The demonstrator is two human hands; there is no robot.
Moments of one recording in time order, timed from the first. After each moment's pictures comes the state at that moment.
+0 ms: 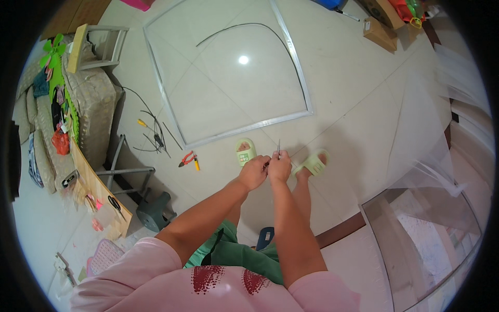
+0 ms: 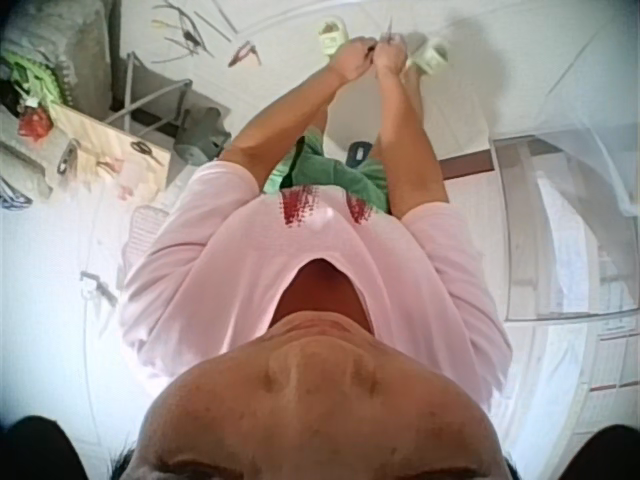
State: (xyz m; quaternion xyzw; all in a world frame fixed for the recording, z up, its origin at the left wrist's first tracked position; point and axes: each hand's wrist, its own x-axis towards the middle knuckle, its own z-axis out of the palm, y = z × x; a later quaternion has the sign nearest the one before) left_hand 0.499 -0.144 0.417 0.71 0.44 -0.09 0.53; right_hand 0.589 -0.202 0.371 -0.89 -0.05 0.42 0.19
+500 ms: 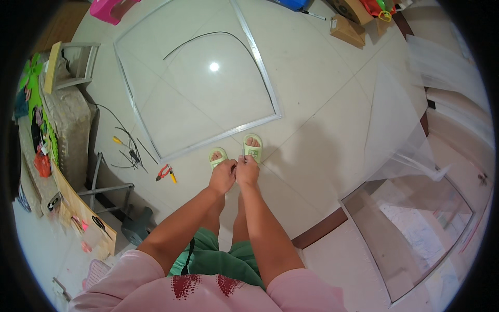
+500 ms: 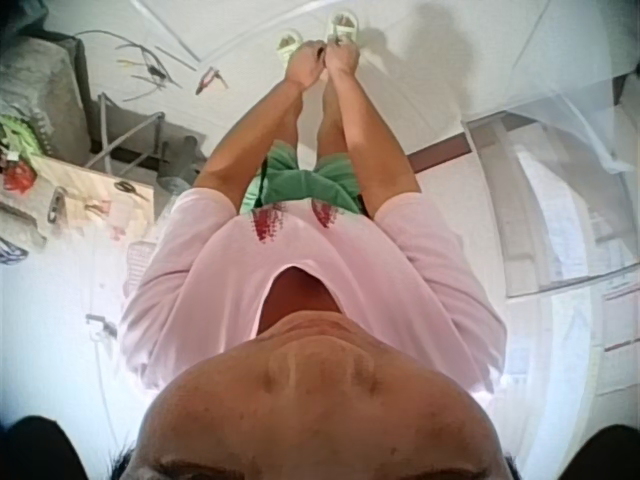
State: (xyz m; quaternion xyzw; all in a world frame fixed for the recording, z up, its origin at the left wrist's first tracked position) left_hand 0.510 -0.134 0.414 0.70 0.48 -0.06 0.52; right_hand 0.599 -0.175 0.399 -0.88 -0.03 0.44 0.19
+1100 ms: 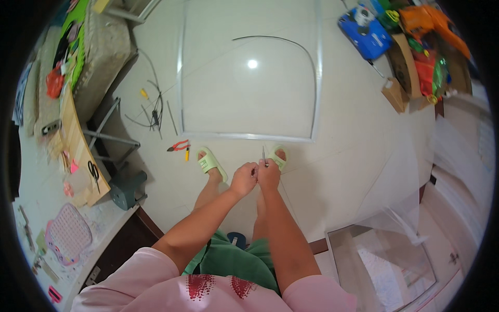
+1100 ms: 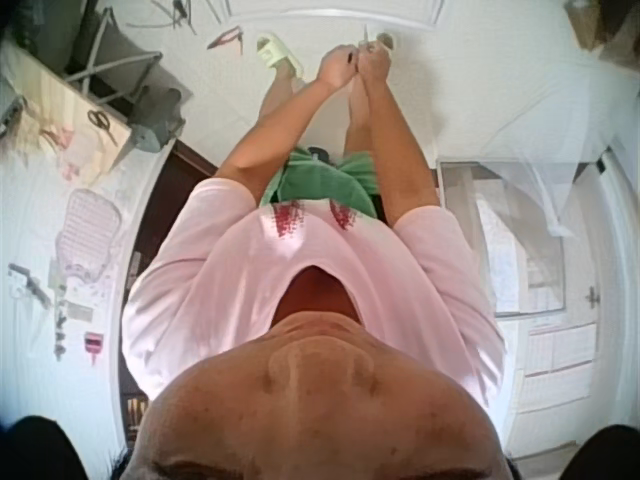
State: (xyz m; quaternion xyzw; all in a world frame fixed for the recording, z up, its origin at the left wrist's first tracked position) left_hand 0.443 -0.122 0.439 0.56 0.63 0.05 0.54; right_hand 0.544 -0.137 0.408 -0.83 -0.23 0.49 0.13
